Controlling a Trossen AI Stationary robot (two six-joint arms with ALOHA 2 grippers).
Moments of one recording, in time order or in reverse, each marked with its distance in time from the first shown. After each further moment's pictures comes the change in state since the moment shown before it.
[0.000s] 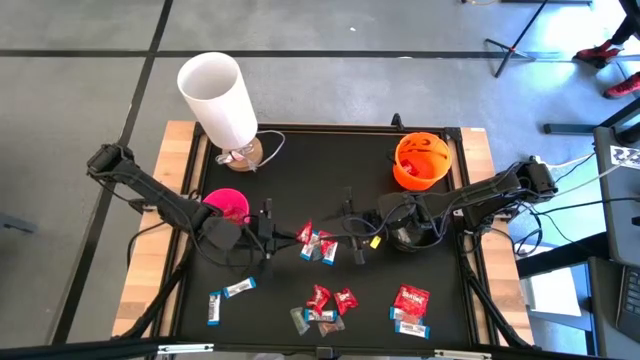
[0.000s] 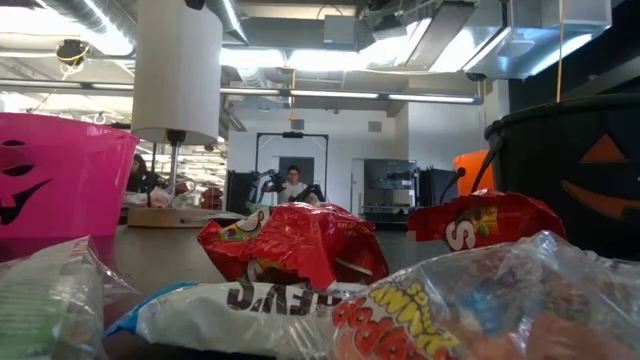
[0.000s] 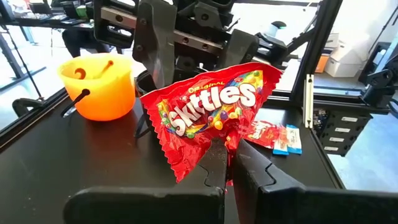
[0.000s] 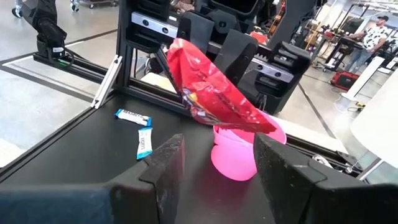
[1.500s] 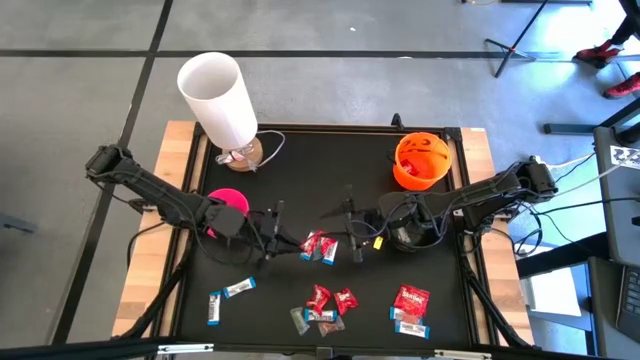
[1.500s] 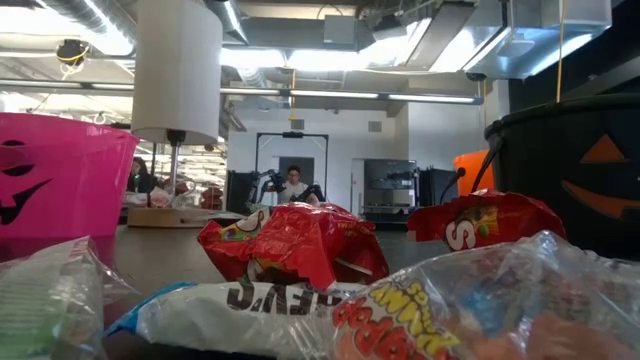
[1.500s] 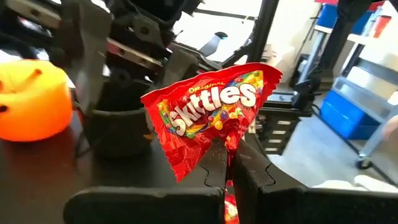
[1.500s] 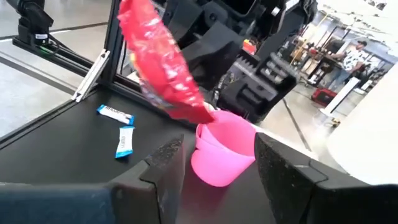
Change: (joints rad) left arm 0.085 0.000 0.001 0.089 0.325 -0.001; right arm 0.000 0.000 0.000 0.030 0.034 -0.115
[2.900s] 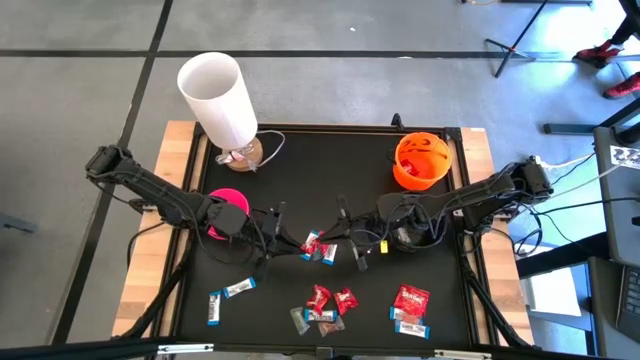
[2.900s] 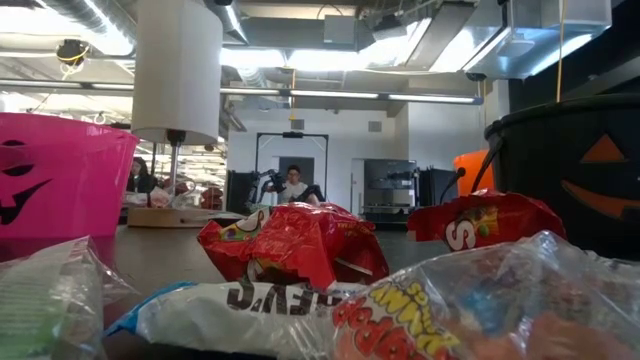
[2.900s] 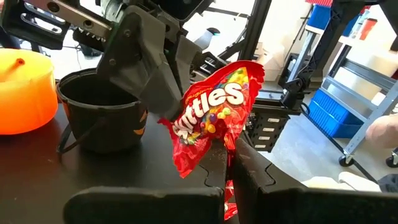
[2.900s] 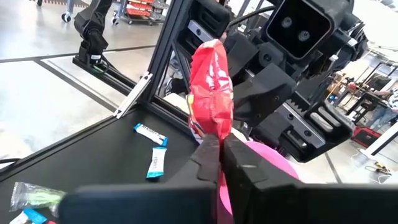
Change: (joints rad) left arm 0.020 0.003 0.000 -0.003 0.059 -0.028; right arm 0.000 0.043 0.001 0.088 -0.189 -0.041
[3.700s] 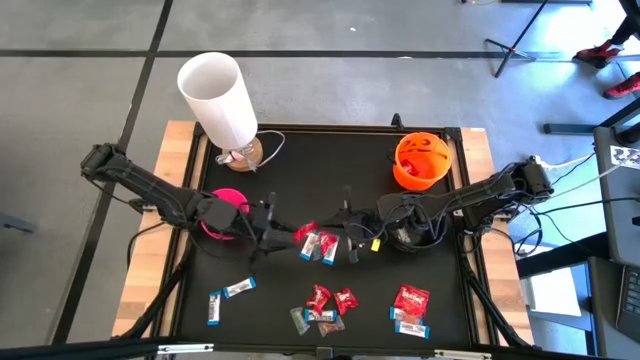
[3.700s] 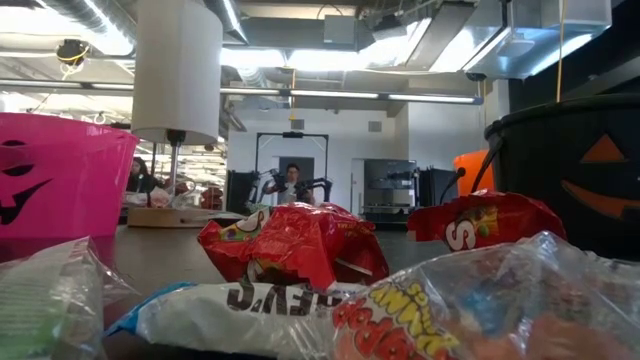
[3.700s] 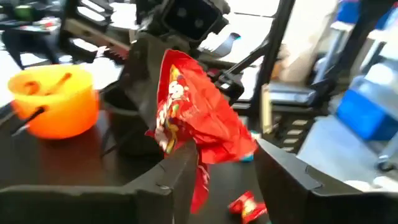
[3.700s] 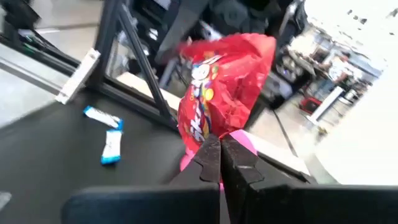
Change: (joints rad) left arm -0.018 -0.100 0.000 -0.119 -0.129 0.055; right arm 0.000 -0.007 0.000 -0.029 0.236 0.002
